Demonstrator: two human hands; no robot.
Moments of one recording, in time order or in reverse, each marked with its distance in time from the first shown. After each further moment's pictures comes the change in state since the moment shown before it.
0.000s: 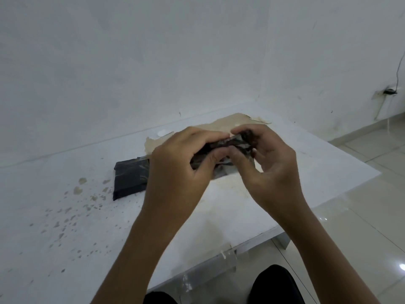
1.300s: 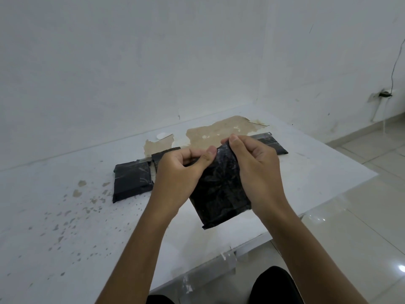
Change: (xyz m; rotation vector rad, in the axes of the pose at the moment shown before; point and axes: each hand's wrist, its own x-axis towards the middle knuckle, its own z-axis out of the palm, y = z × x) left_hand -0.002 -0.020 0.017 -0.537 -0.152 -0.771; right_hand 0.010 -0.009 0.024 0.091 0.172 0.538
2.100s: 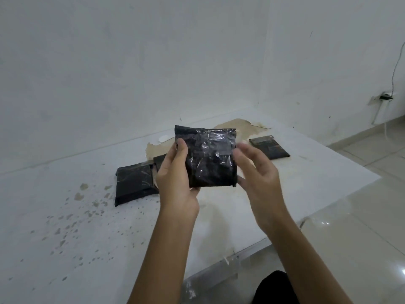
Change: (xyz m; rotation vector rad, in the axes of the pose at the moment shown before) left_hand 0.010 -0.003 0.016 -0.719 0.361 -0.330; right_hand -0.004 0.030 -0.006 0.258 -0.045 0.129
